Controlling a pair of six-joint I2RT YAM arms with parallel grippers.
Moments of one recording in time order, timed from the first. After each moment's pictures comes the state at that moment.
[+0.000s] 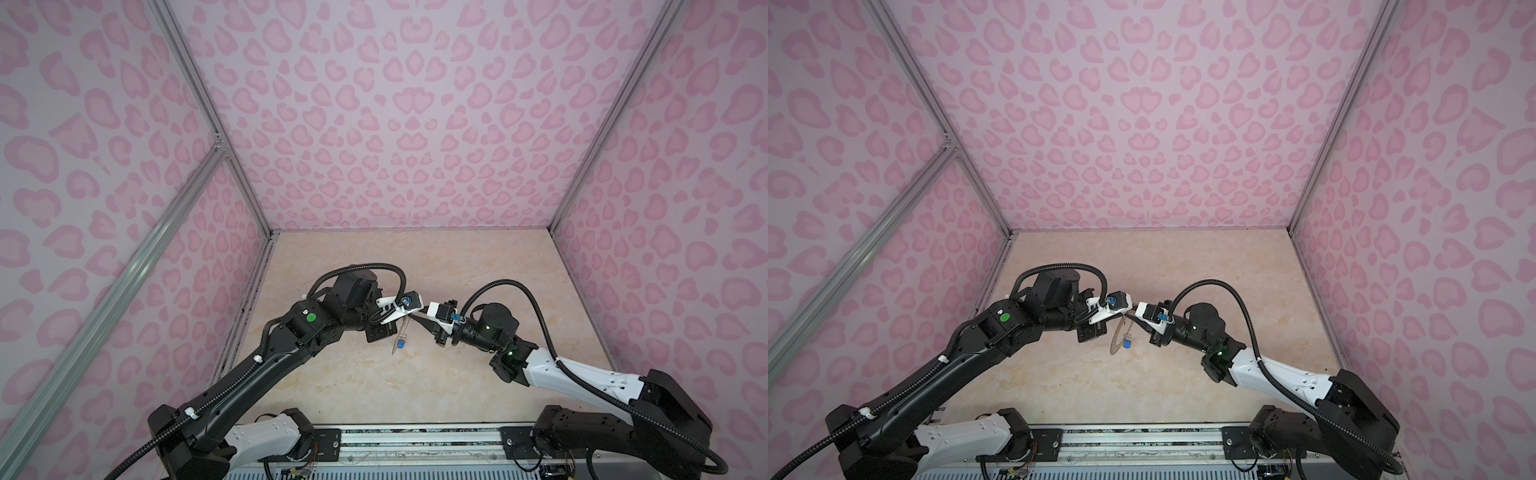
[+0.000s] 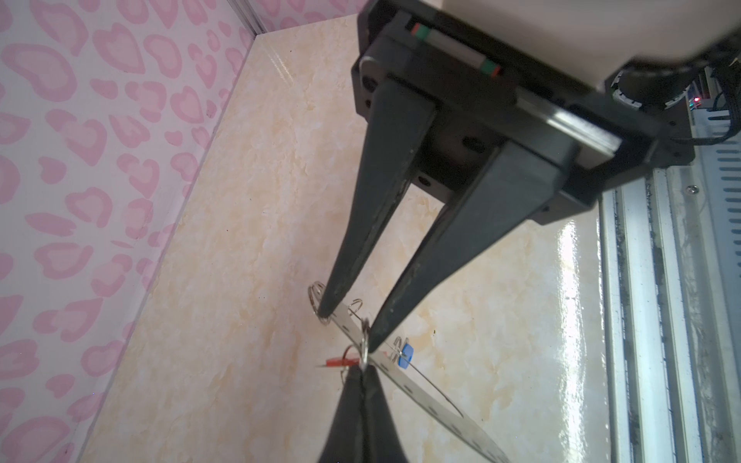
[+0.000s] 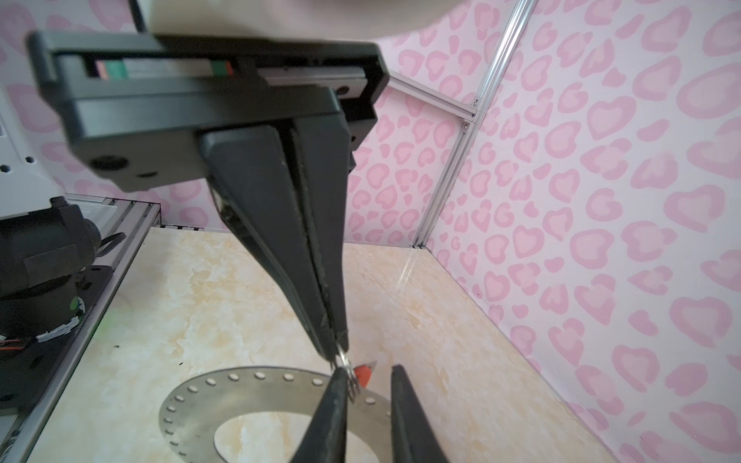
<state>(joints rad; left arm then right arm) -0.75 1.16 1.20 -0.75 0.25 0.63 0.80 1.22 0.58 0.65 -0.39 -0.31</state>
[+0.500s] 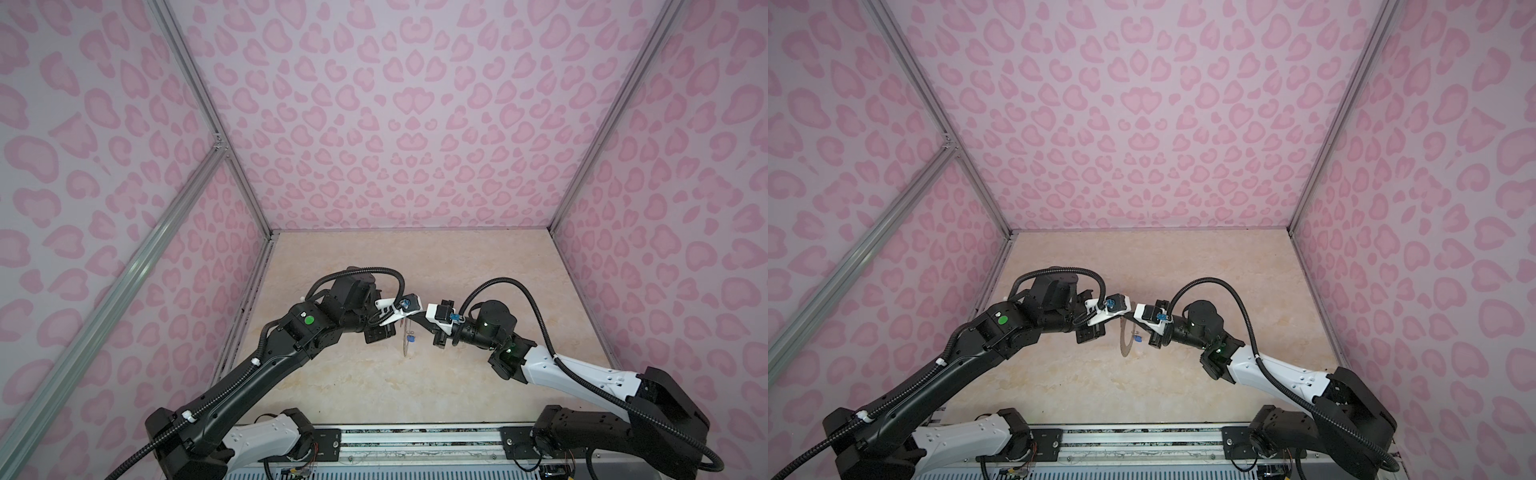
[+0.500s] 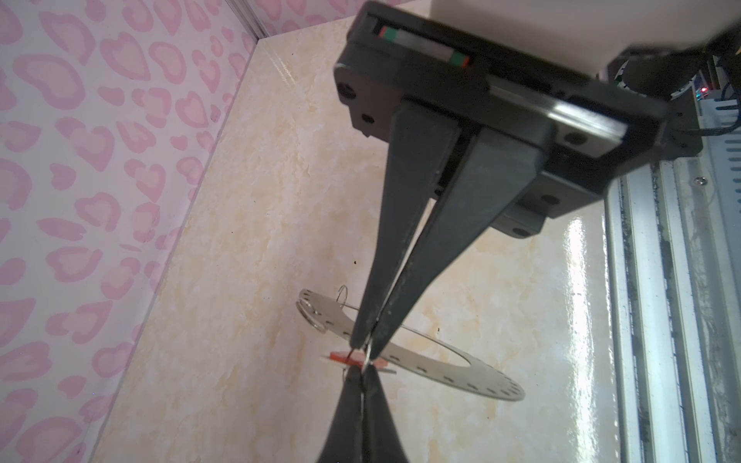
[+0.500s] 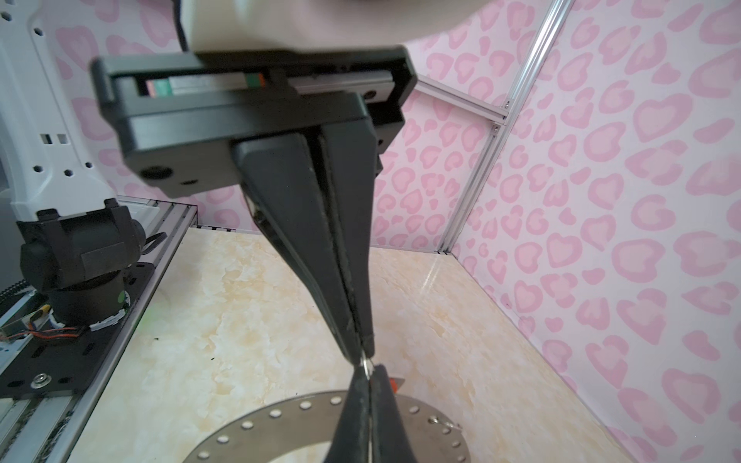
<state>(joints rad) -0.75 1.13 1.17 -0.73 0.24 0.65 0.78 1.23 0.59 0.63 -0.48 -0.28</state>
